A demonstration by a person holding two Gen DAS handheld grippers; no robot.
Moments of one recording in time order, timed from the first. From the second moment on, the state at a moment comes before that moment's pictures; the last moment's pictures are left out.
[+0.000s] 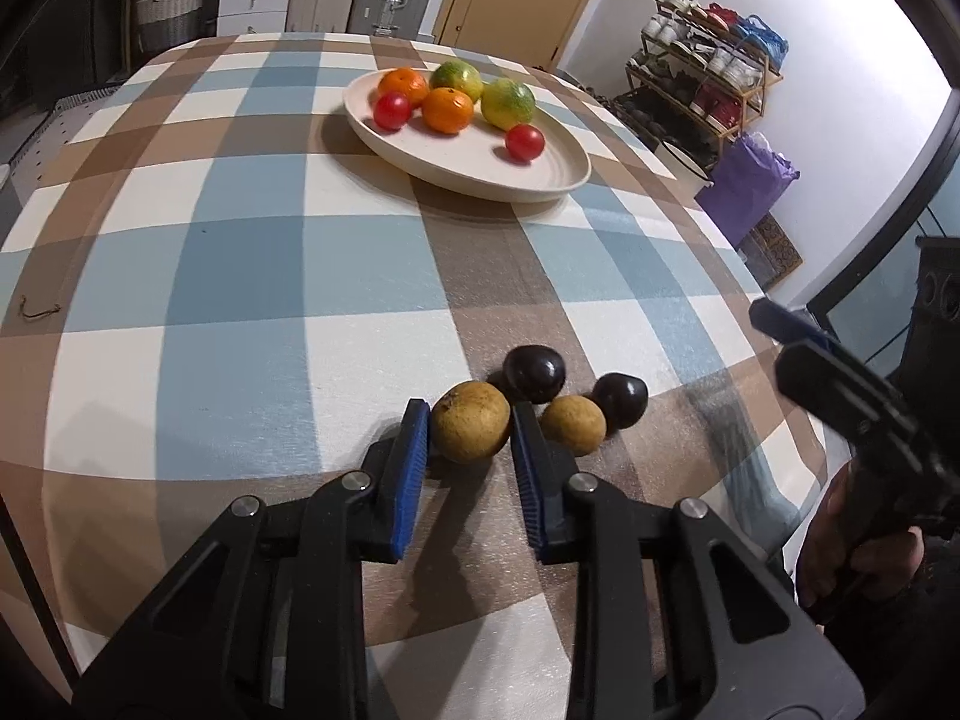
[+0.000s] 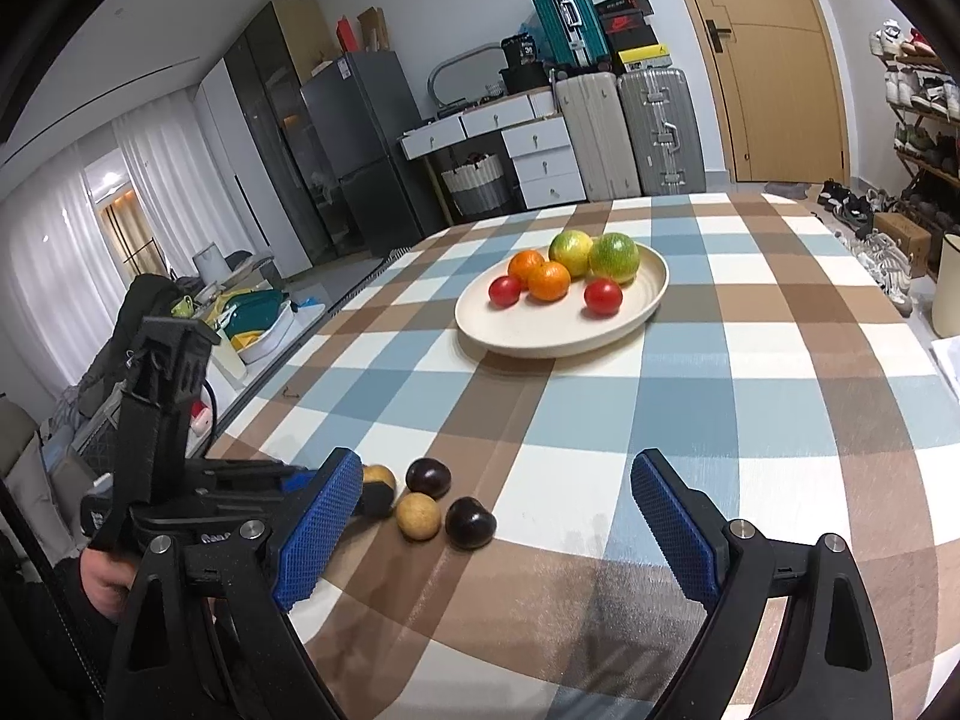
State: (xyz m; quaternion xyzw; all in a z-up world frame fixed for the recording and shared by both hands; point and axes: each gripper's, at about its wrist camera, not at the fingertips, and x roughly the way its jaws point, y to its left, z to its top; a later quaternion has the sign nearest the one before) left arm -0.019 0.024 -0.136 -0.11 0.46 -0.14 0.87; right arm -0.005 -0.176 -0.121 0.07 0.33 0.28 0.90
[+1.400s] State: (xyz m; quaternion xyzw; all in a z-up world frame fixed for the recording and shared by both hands) left arm -0.020 0.063 -0.132 -0.15 0.45 -0.13 0.87; right arm 0.004 -0.132 -0.159 0.00 0.40 0.31 0.86
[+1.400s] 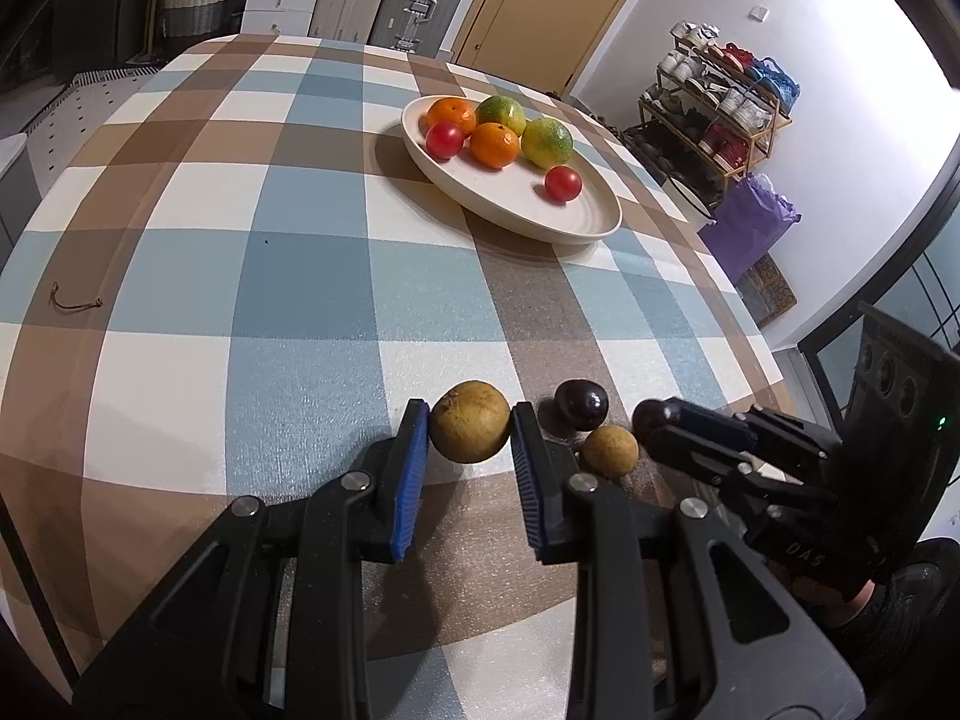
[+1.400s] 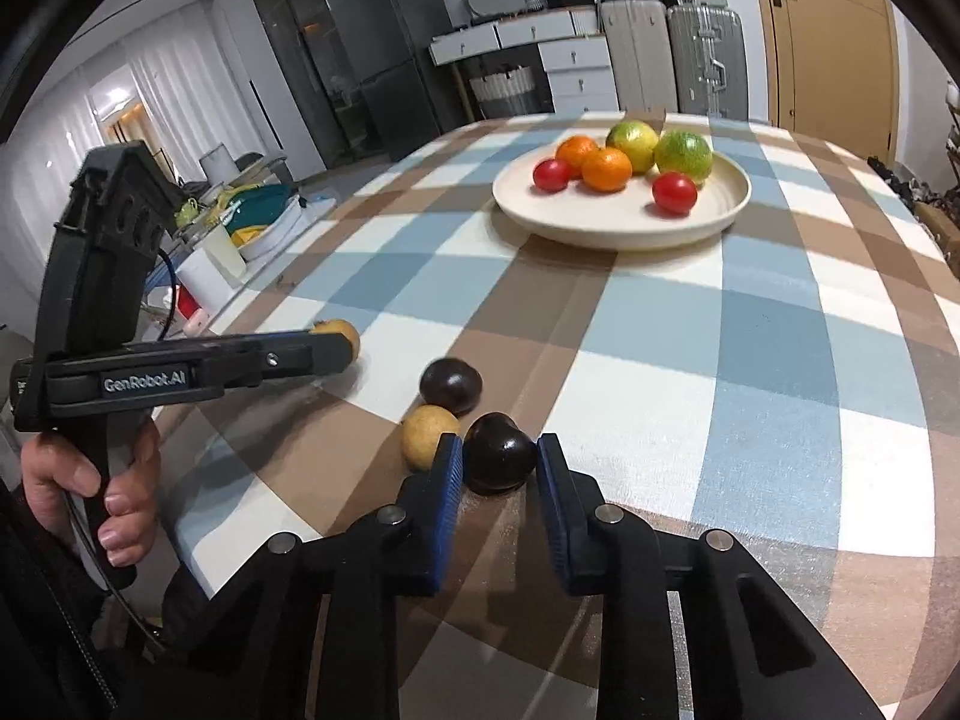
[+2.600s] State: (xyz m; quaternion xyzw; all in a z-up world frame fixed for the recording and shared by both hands) left arm 0.117 0.030 -0.078 -0.13 0.44 -0.16 0.88; right arm 0.105 -0.156 -0.102 0.07 0.35 0.32 0.88
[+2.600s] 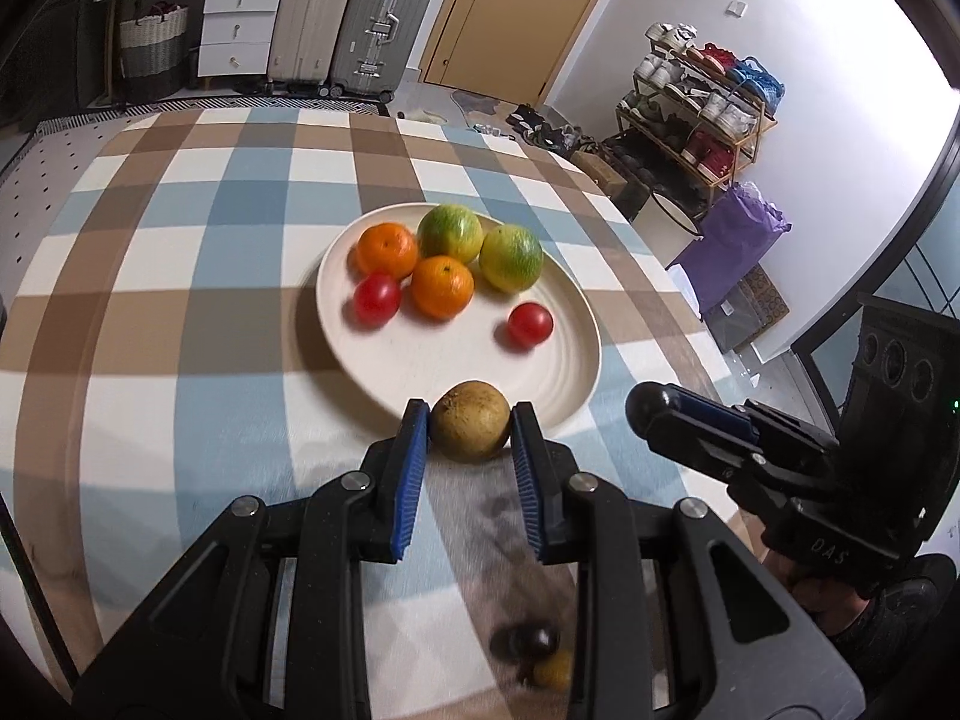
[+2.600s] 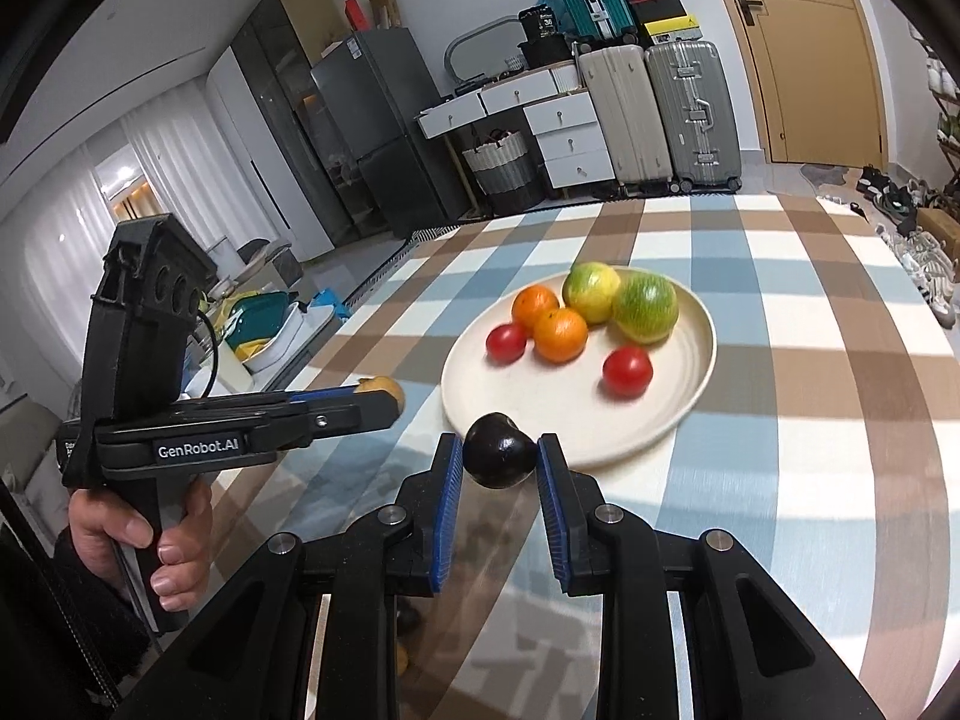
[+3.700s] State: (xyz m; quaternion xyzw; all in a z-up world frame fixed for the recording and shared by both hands) left arm 0.215 0.021 -0.123 -0.12 0.47 -0.14 0.86; right arm 0.191 -0.123 -0.128 0.05 0.38 0.31 0.87
